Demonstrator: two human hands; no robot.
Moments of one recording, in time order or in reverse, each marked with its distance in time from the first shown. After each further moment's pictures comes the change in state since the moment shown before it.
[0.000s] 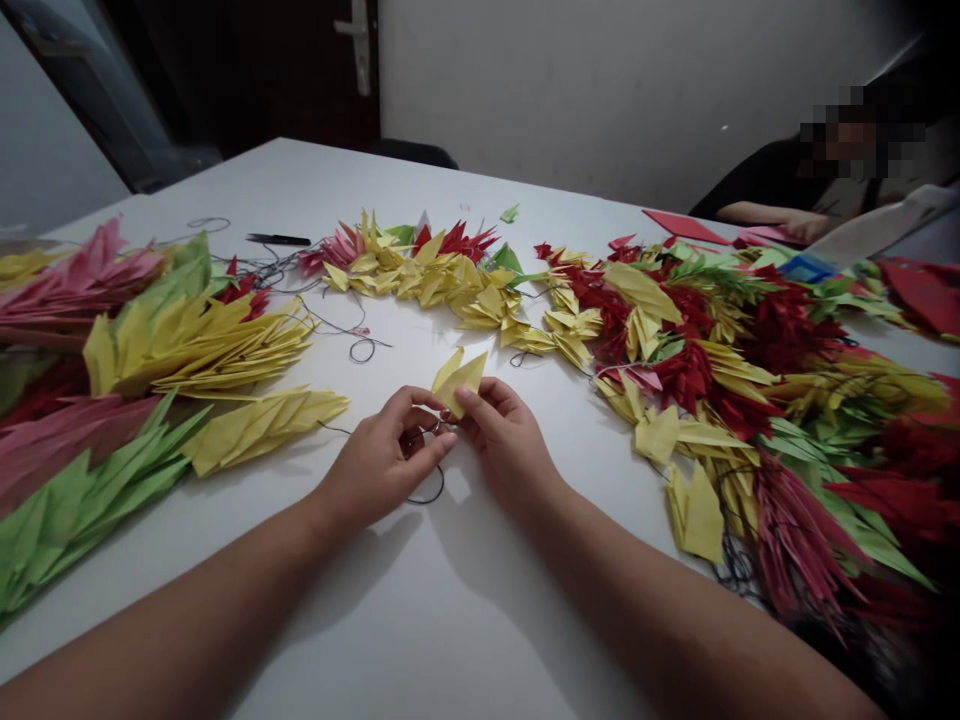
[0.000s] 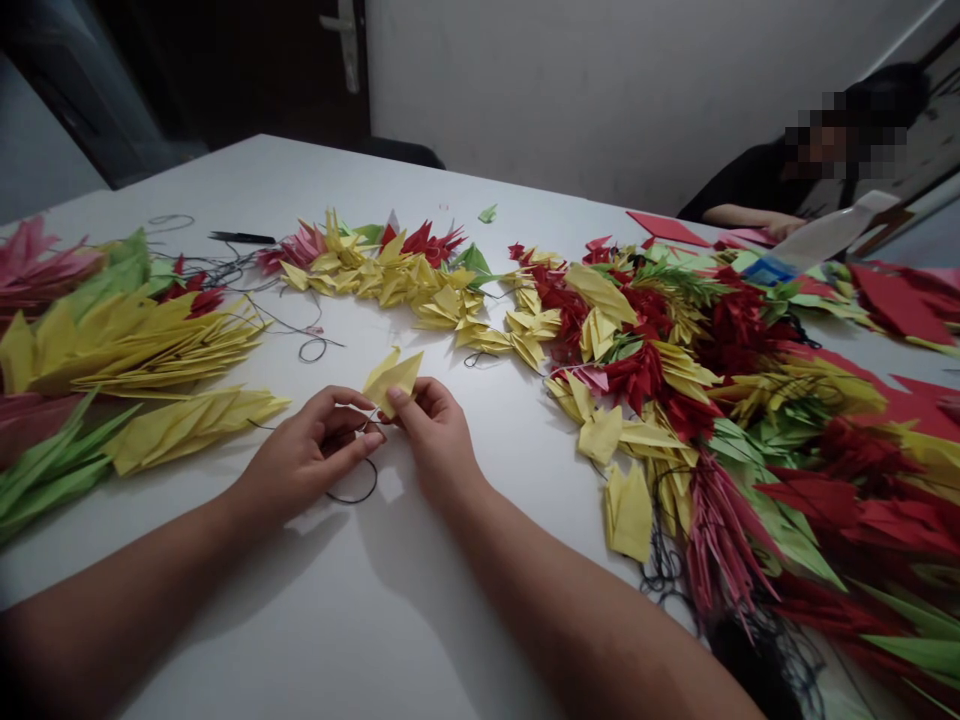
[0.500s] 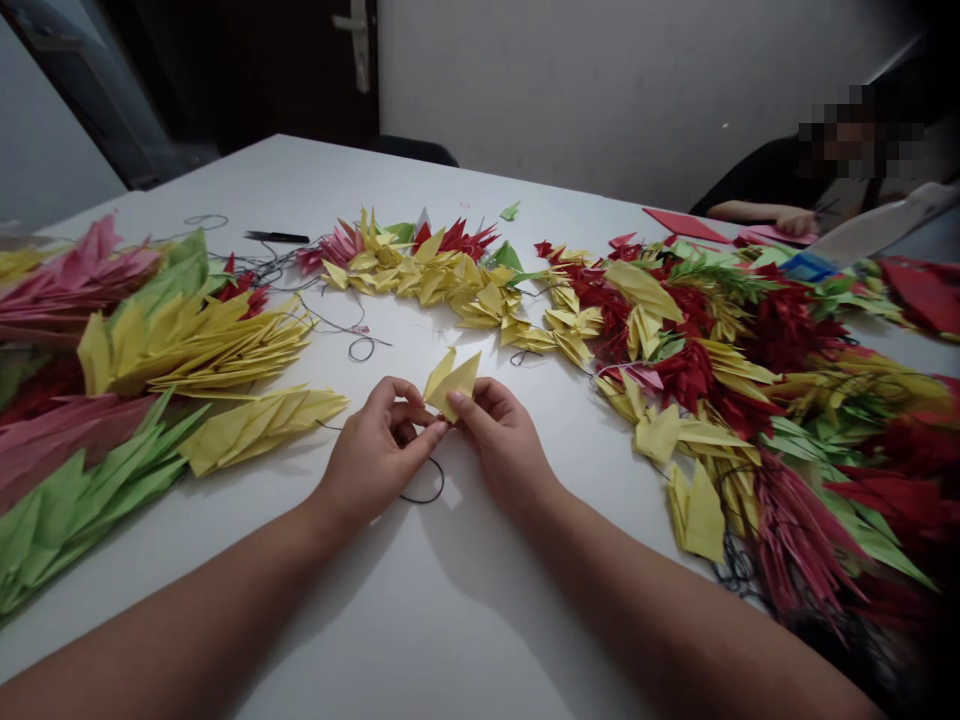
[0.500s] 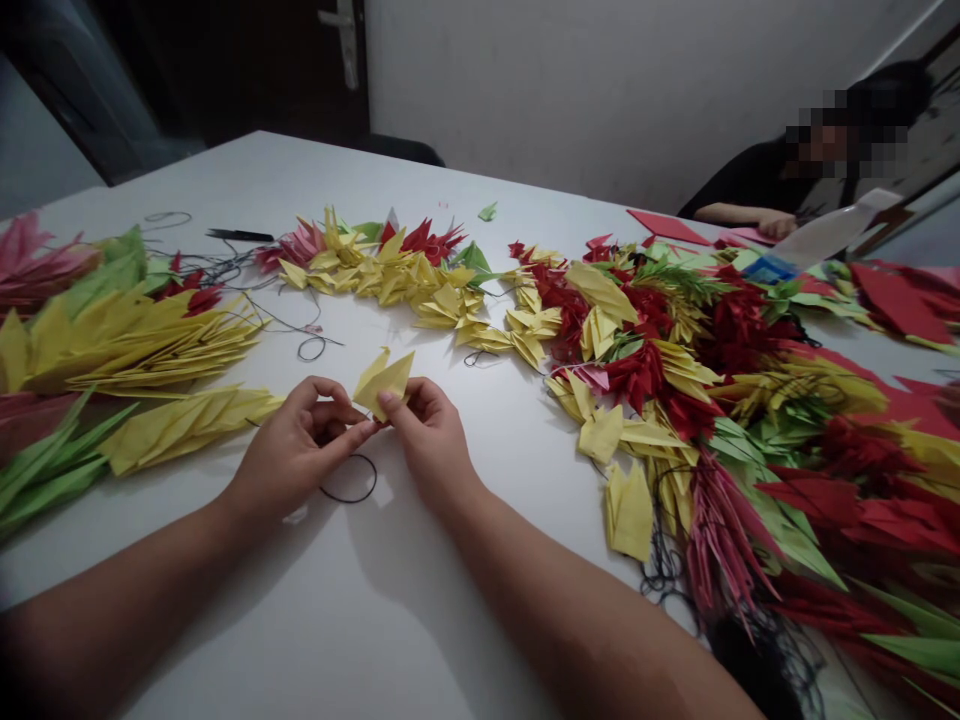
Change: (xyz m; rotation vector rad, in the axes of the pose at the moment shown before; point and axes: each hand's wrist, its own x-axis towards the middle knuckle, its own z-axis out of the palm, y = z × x) left_hand 0.002 -0.001 0.005 -0.086 0.209 -0.082; right_hand -0.002 0.004 0.000 -0.114 -0.024 -0.062
